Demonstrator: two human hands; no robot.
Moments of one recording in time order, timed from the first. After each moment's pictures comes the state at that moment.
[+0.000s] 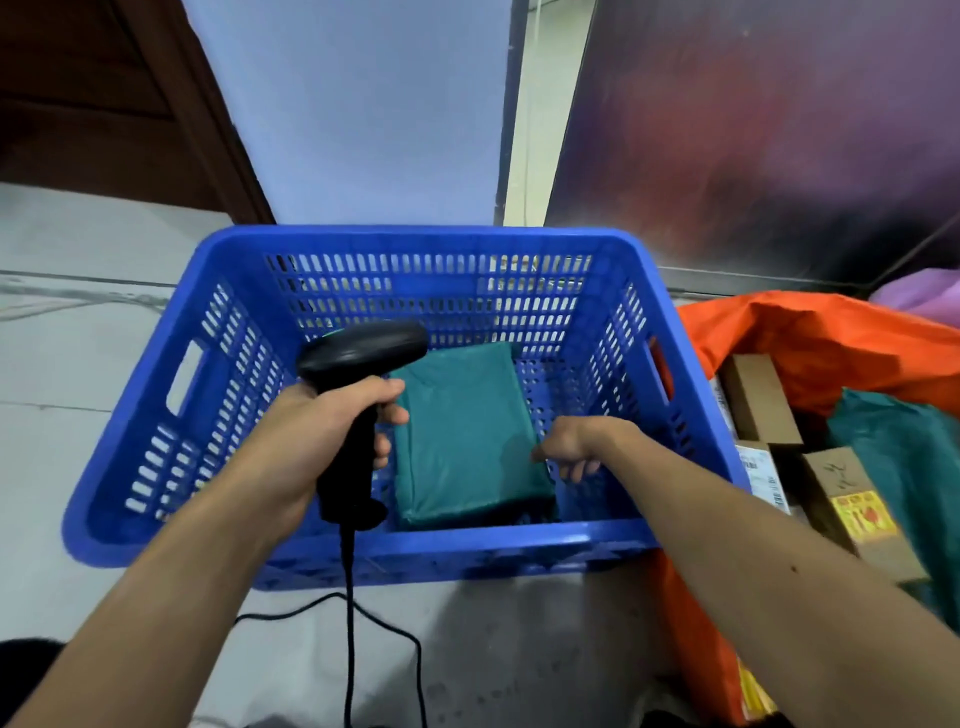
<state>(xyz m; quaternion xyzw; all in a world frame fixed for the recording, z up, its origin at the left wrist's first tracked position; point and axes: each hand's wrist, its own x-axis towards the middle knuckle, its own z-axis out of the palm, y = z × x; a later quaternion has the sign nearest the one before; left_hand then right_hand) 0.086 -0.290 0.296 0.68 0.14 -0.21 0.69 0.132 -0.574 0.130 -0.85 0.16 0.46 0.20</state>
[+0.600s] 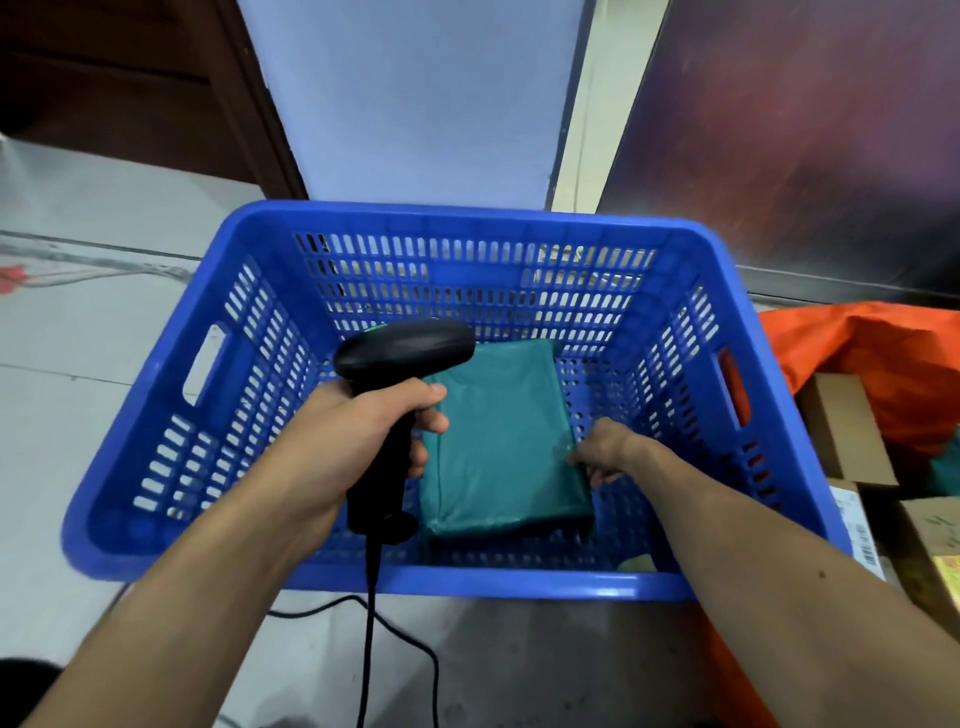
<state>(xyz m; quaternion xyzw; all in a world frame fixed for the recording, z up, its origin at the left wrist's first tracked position) 0.106 -0.292 0.282 0.68 0.15 -0.22 0.68 0.165 -0.585 0.061 -0.85 0.26 0.38 0.26</state>
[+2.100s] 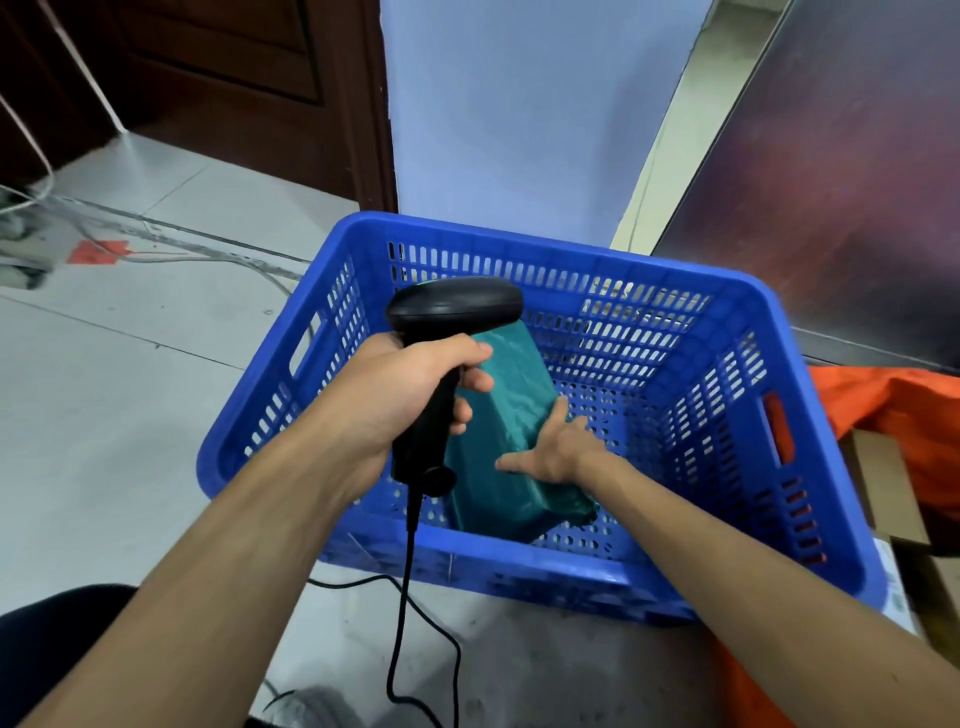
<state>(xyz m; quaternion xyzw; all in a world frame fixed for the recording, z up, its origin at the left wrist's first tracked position) 0.097 -0.245 0.318 0.67 0.13 -0.18 0.71 0.149 -0.437 0.155 -0.93 0.13 0.32 0.14</state>
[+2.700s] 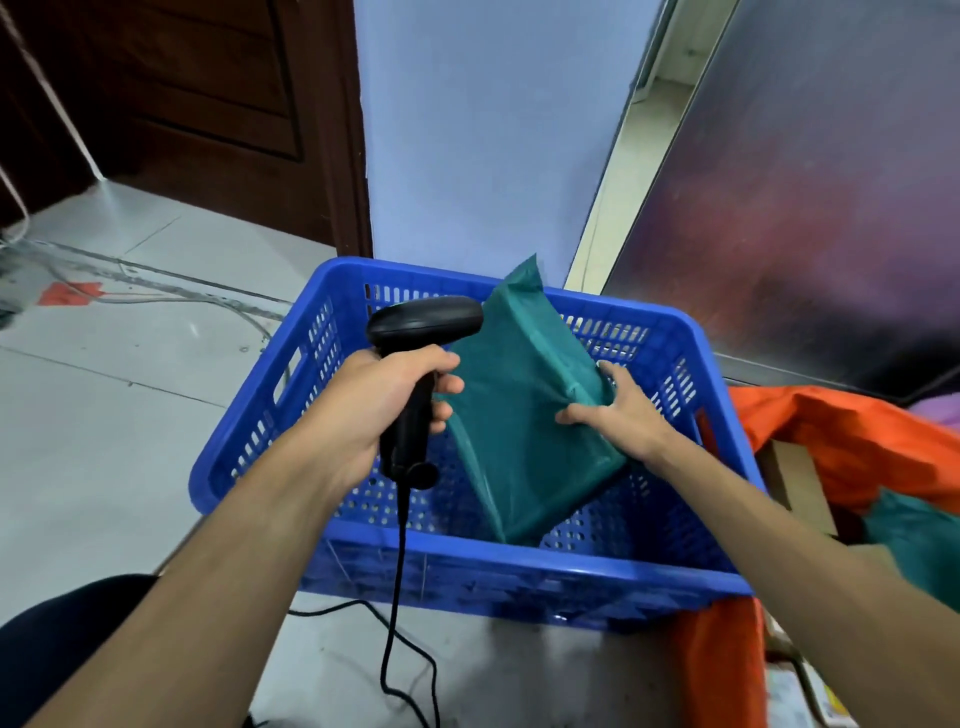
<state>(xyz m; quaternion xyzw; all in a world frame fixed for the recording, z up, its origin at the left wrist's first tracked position) 0.093 -0.248 0.328 0.64 0.13 -0.16 0.74 0.126 -0.529 0.244 -0.87 0.17 0.09 0.45</state>
